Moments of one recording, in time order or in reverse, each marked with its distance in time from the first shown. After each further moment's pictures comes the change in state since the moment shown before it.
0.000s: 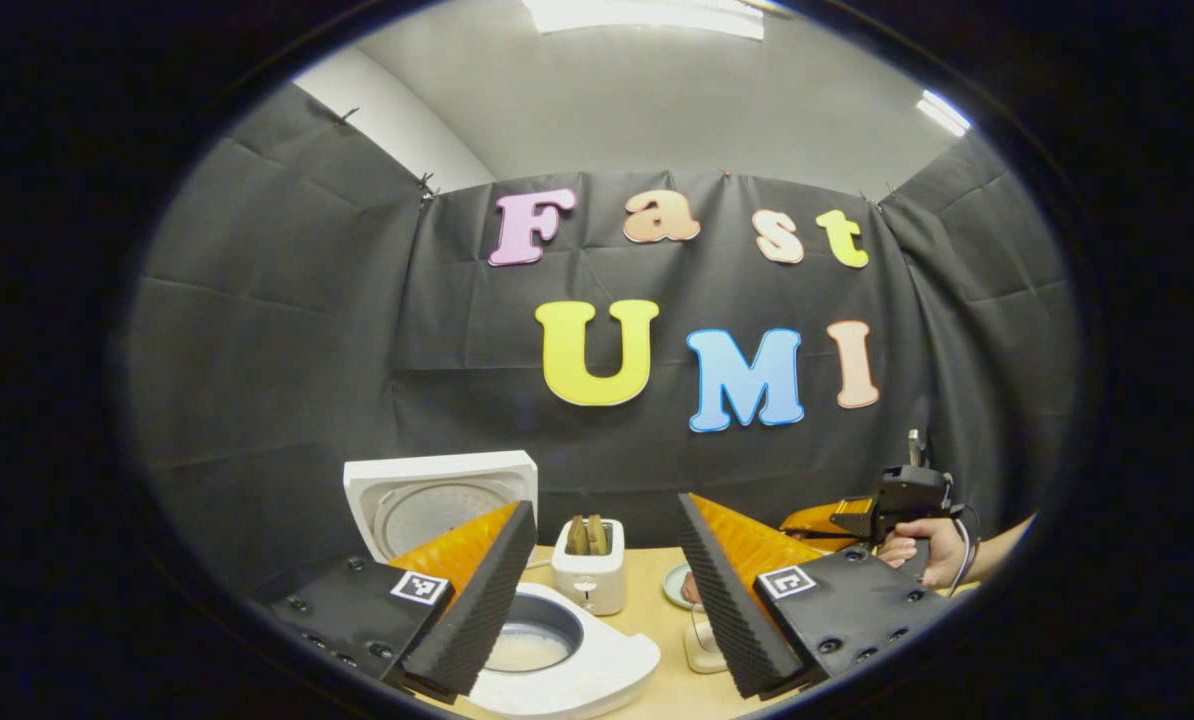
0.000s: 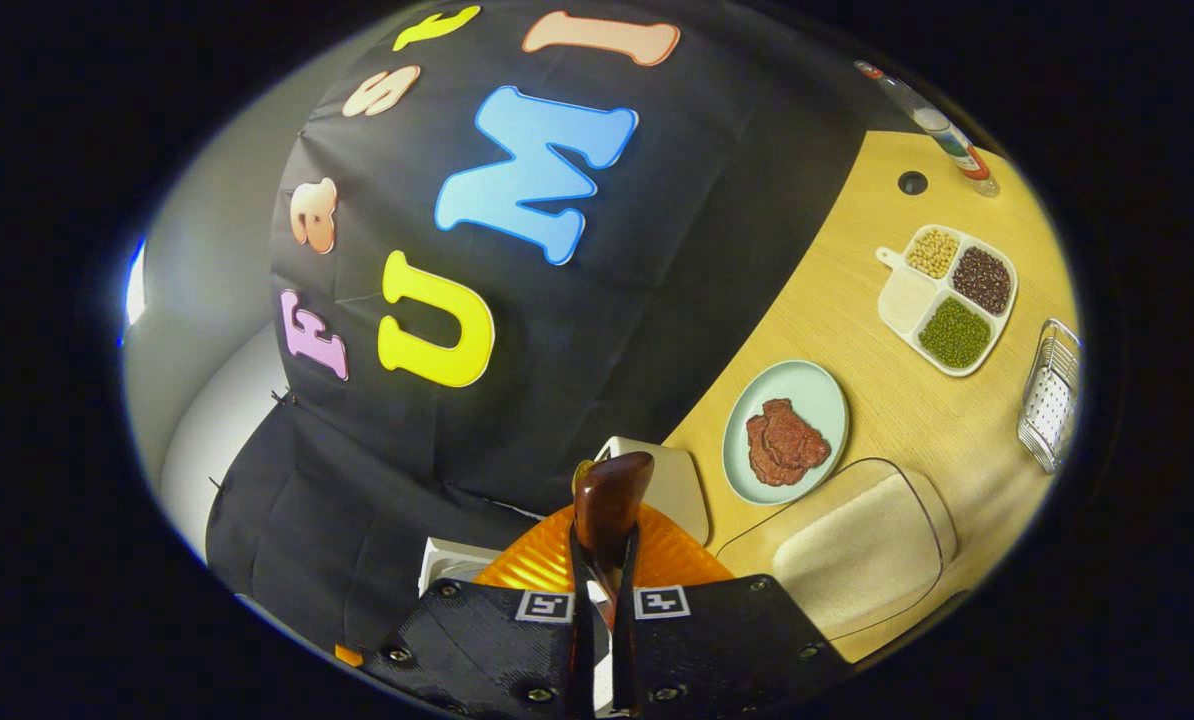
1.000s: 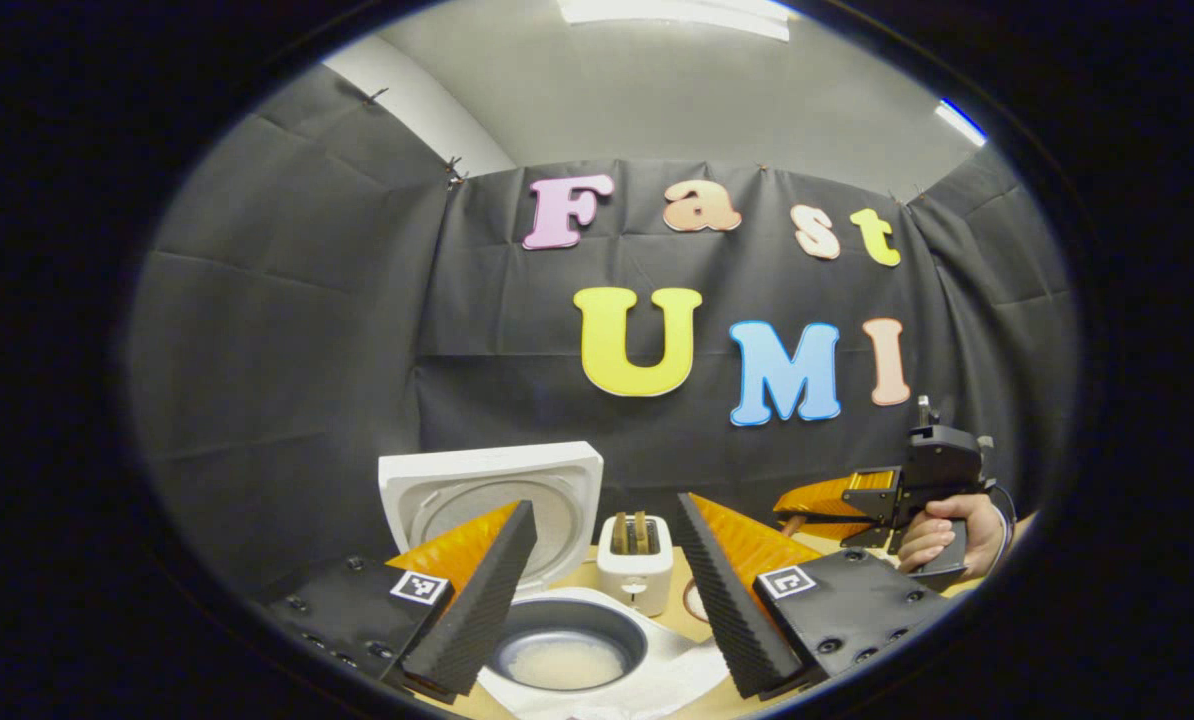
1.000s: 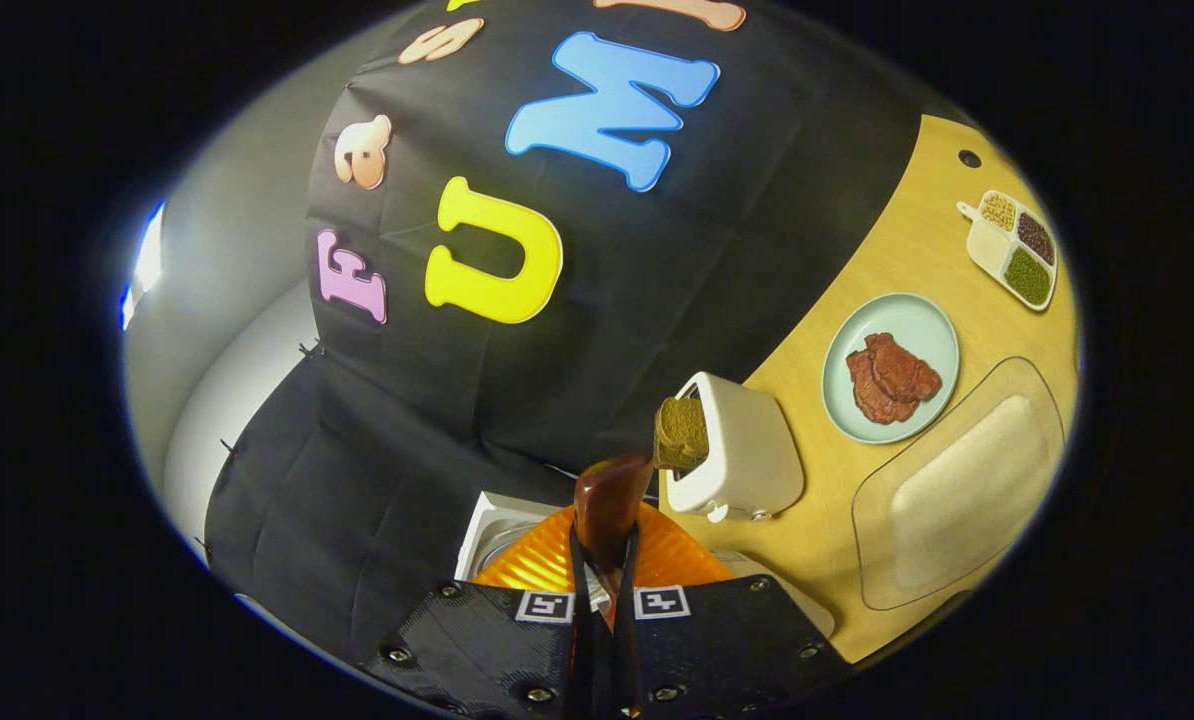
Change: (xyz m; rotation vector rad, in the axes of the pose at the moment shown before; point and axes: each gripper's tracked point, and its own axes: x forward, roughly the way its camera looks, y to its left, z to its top) left arm 0.044 0.093 -0.031 -0.016 0.028 0.048; right arm 0.055 0.090 -0.101 -0.039 0.122 0.086
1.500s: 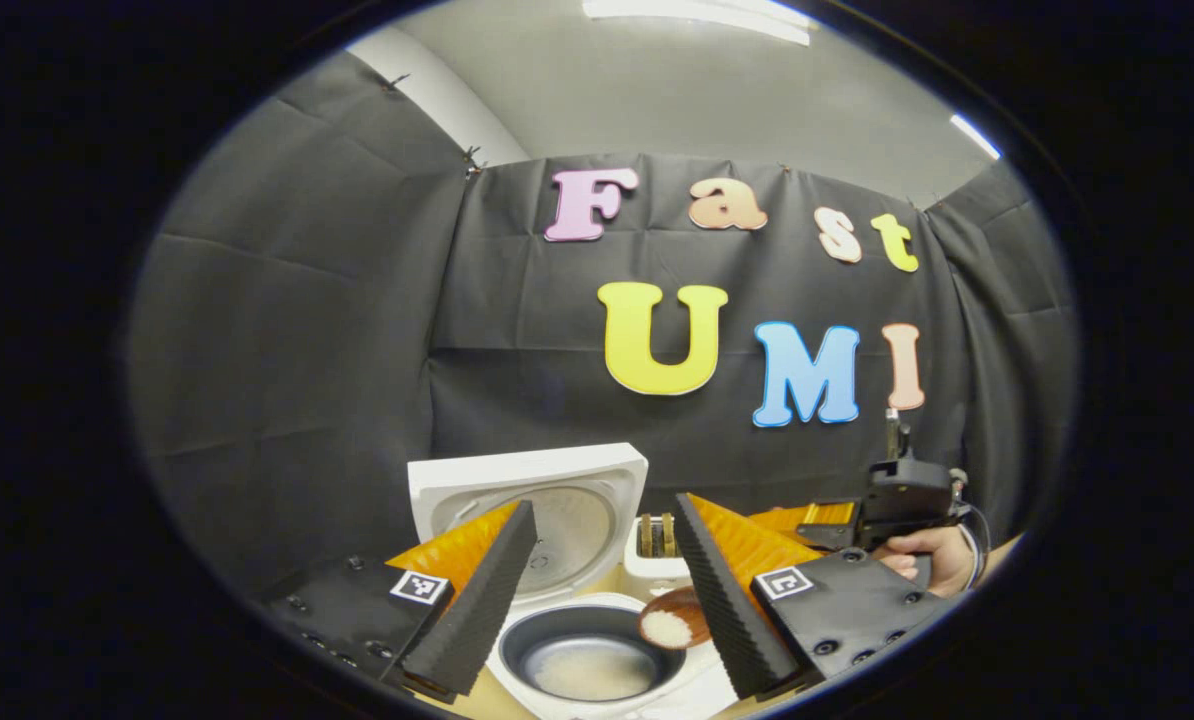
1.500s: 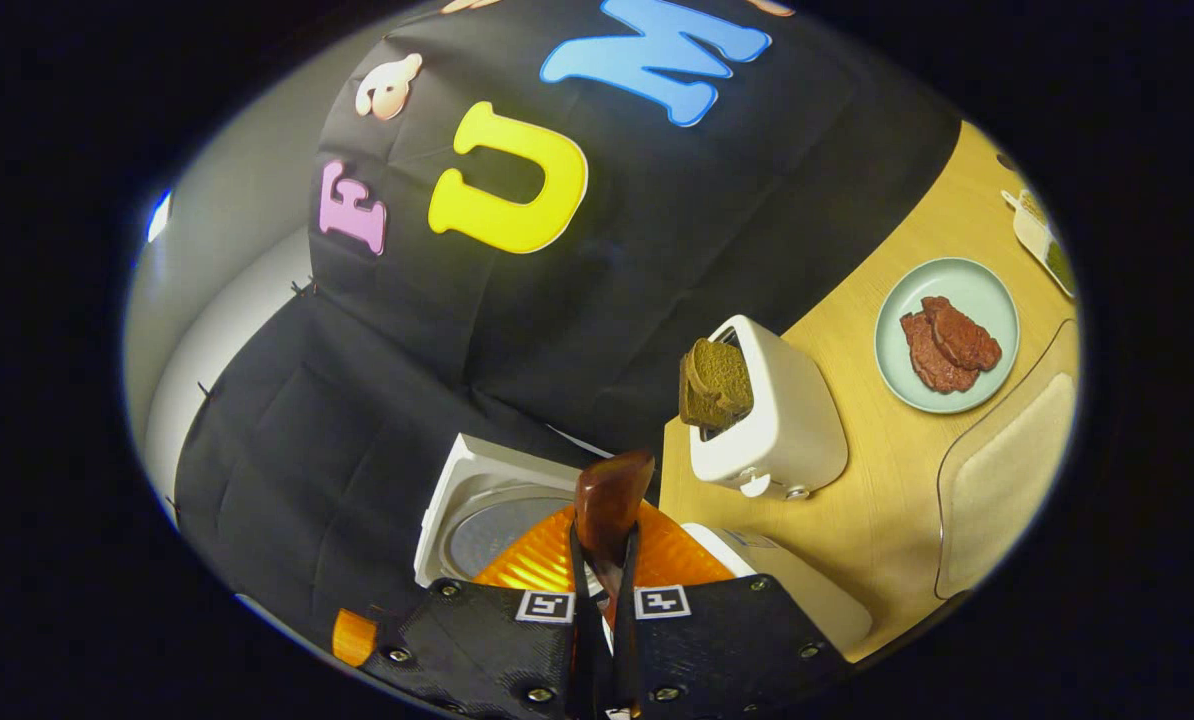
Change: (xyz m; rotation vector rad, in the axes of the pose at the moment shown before) left arm 0.007 0.041 0.004 -0.032 0.004 0.004; right arm 0.071 0.014 -0.067 -0.138 0.107 -0.020
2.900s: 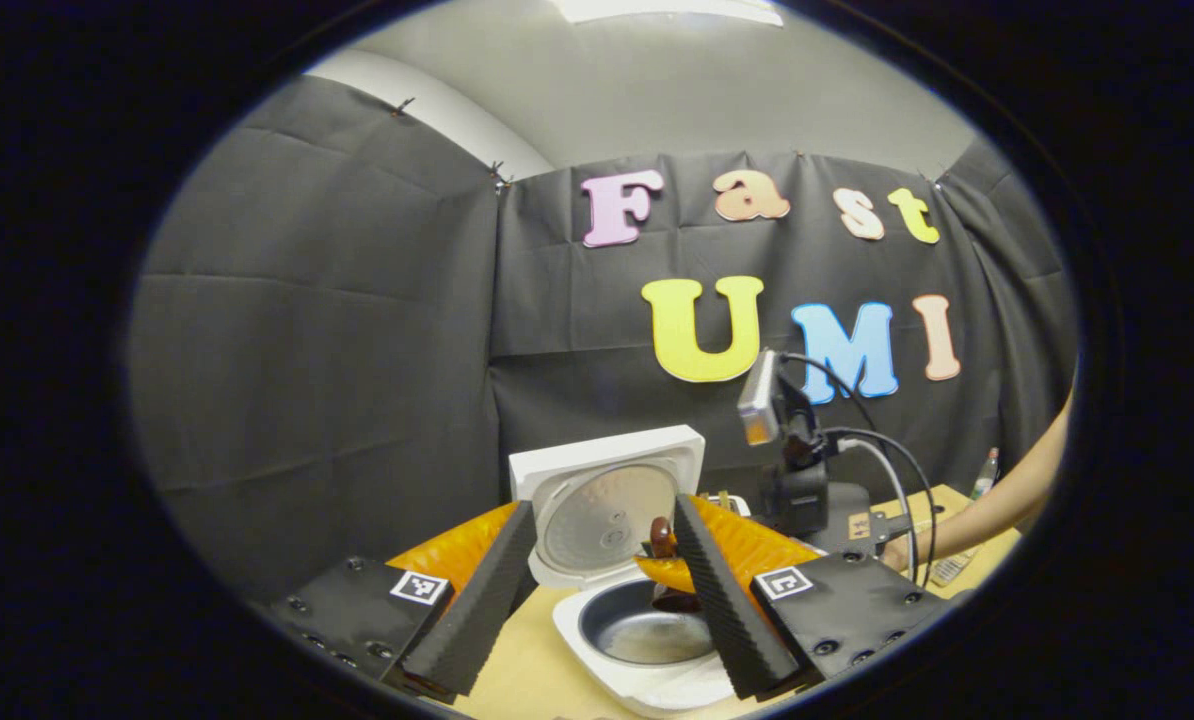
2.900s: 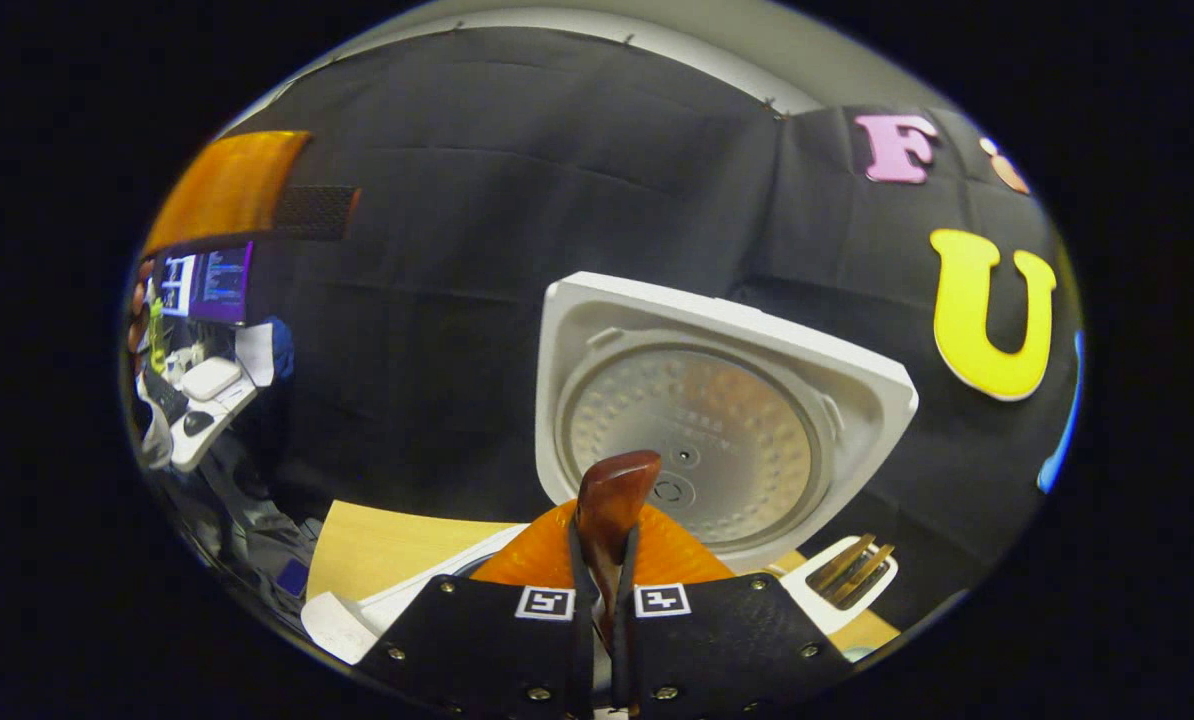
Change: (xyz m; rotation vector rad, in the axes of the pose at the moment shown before) left arm -0.069 0.045 -0.004 0.082 0.026 0.166; right arm 0.038 0.077 -0.145 -1.430 0.179 0.388
